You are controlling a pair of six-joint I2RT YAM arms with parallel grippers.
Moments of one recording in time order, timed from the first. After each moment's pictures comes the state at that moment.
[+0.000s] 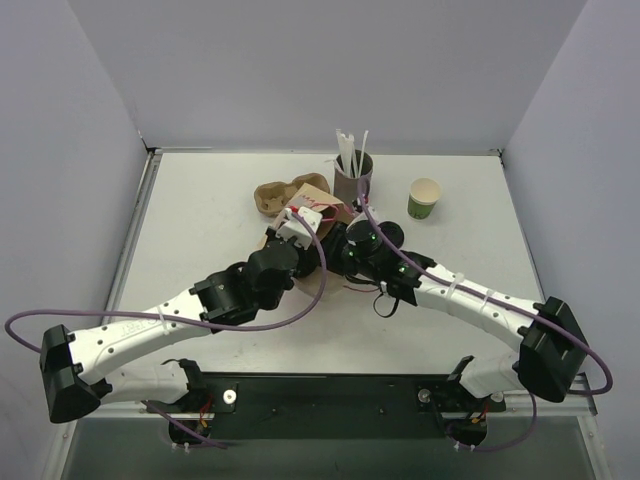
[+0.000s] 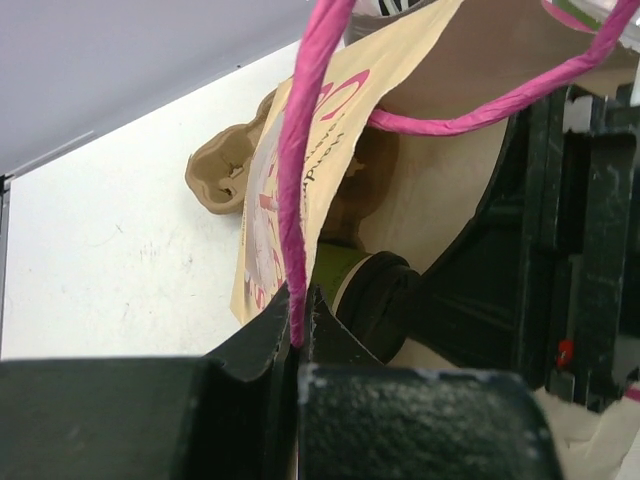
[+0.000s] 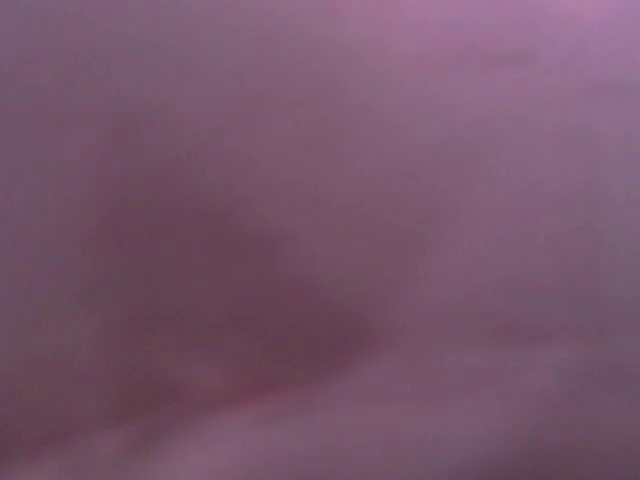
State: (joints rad) left arm -1.09 1.13 1.01 -0.22 -0.78 0.00; right arm 0.85 1.35 0.93 -0.07 0.09 1.02
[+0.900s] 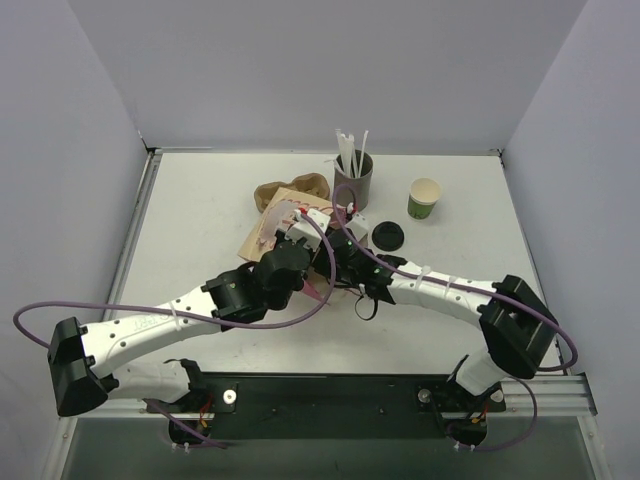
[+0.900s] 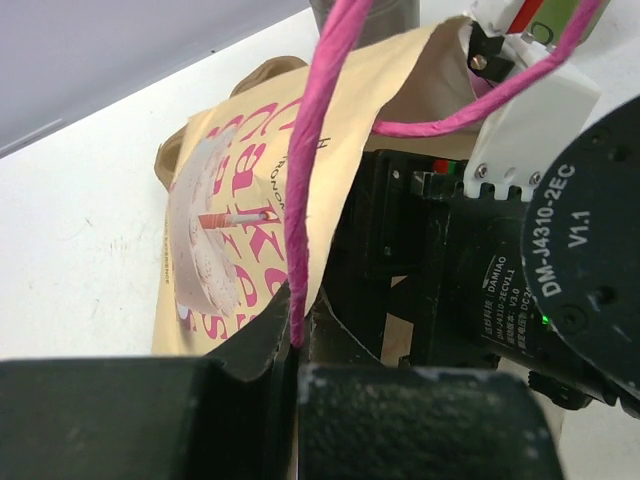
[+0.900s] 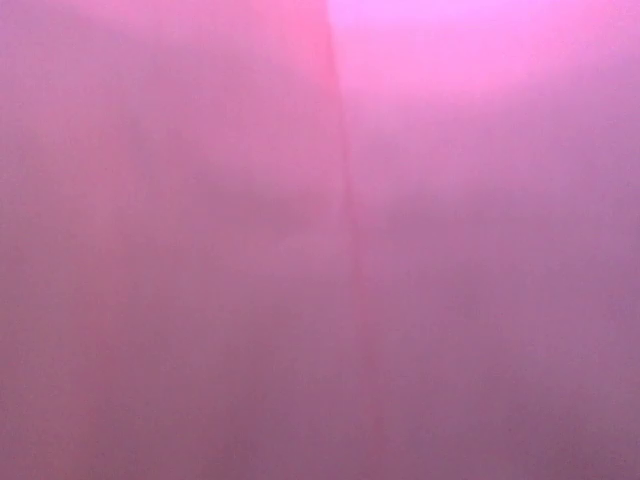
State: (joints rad) left arm -1.11 1.20 1.02 -0.21 -0.78 -0.07; right arm 0.90 1.53 0.93 0.03 0.25 1.09
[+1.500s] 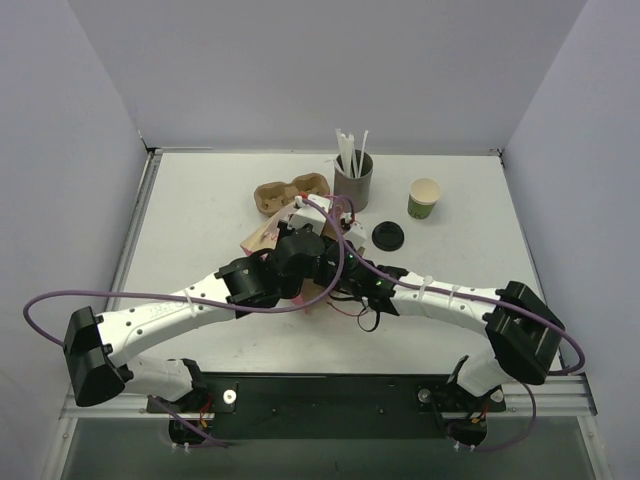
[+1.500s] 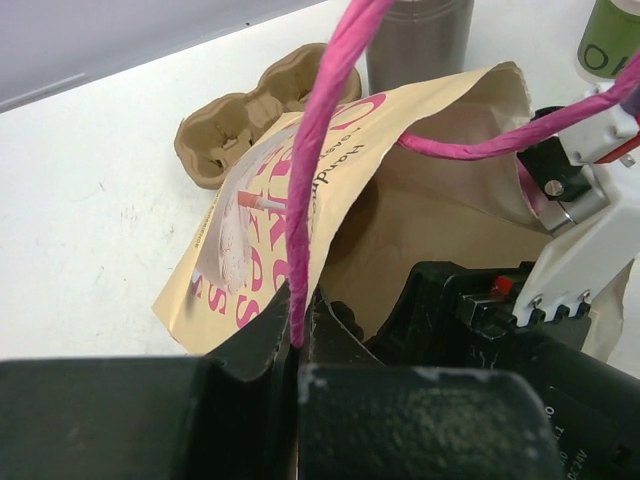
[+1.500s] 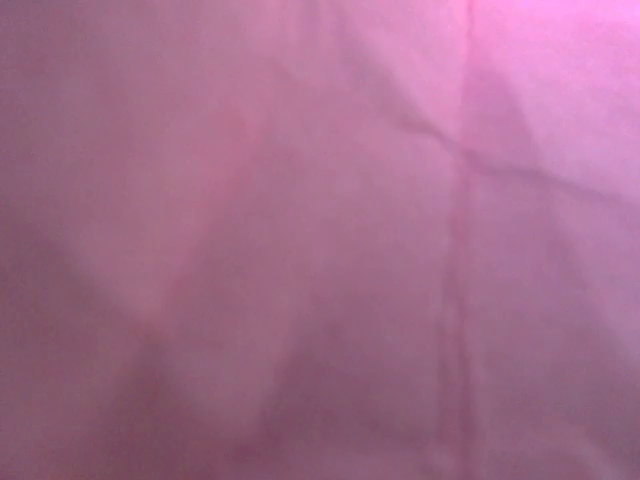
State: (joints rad) left arm -1.08 1.30 1.14 -0.32 -0.86 -0.20; right arm 0.95 1.49 0.85 0.10 0.26 1.09
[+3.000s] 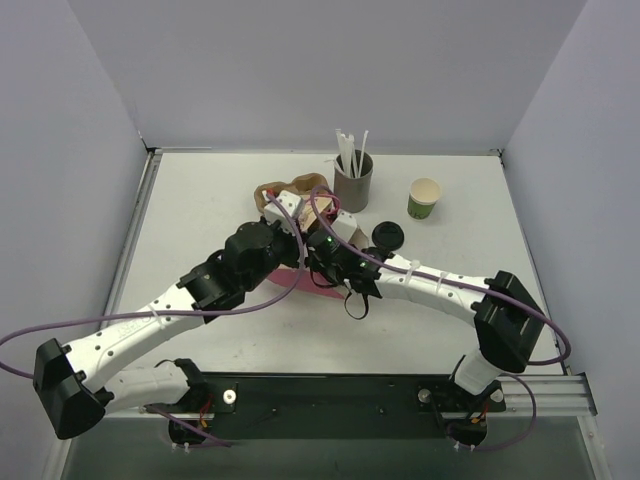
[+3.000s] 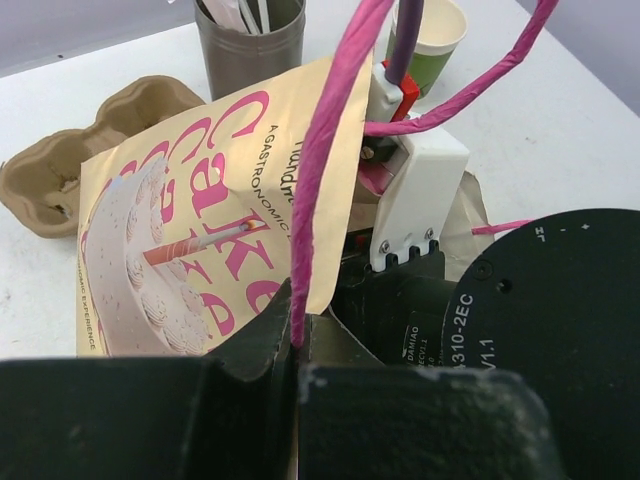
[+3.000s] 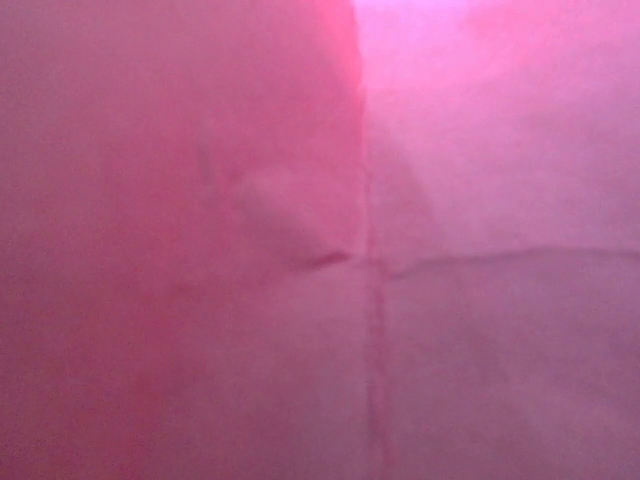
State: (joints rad) left arm -0.89 1.11 0.96 -0.11 -0.30 -0.21; right arm 0.96 1.60 1.07 -0.17 0.30 1.02
